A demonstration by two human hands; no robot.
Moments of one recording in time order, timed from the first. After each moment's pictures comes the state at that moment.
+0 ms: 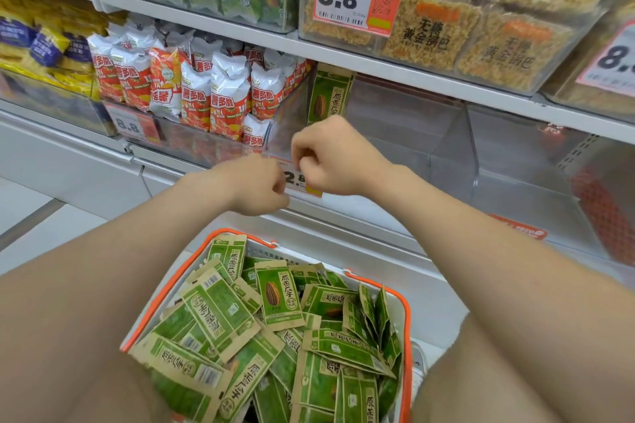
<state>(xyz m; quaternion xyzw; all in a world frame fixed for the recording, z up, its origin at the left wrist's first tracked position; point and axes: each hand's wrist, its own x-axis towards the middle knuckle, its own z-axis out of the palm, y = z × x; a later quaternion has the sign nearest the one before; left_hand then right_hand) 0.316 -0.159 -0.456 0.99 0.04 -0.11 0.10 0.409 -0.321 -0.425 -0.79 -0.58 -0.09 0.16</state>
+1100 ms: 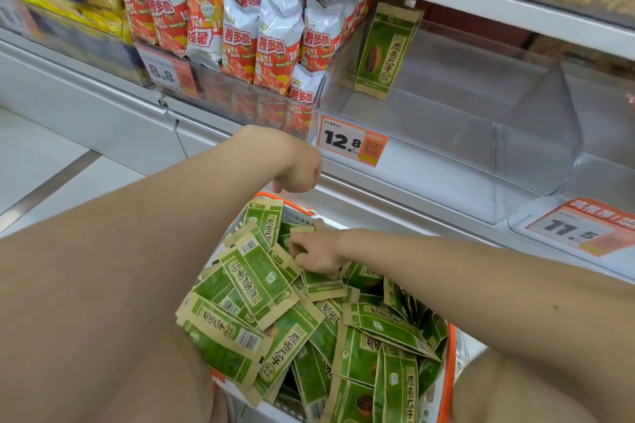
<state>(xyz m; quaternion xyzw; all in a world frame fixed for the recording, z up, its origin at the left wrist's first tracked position) 0.330 -0.144 -0.482 0.94 0.04 -0.32 0.04 0.340 -0.274 -0.614 -0.79 -0.43 0.42 -0.07</state>
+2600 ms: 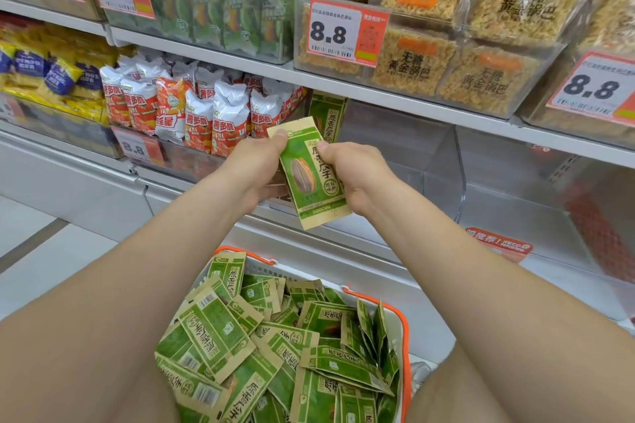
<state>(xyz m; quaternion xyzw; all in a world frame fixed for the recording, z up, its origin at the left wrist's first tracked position) 0.324 -0.197 -0.416 0.62 0.27 0.12 0.73 0.400 -0.326 -0.415 -0.72 -0.01 0.22 0.66</state>
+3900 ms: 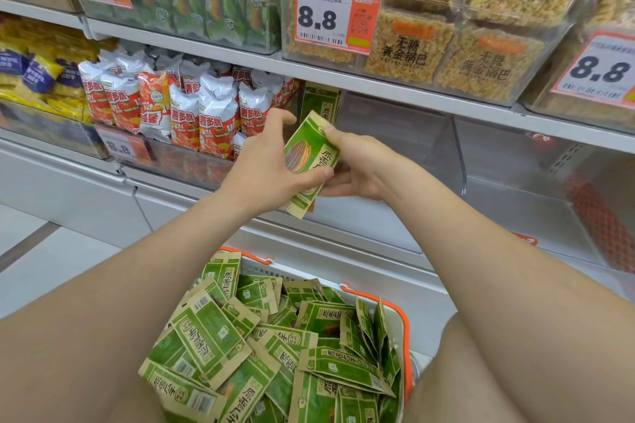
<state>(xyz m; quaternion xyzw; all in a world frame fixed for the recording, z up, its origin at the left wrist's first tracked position) 0.325 -0.198 -0.438 0.91 0.05 0.23 0.35 0.426 -0.342 -0.410 -0.75 -0.05 0.29 0.59</state>
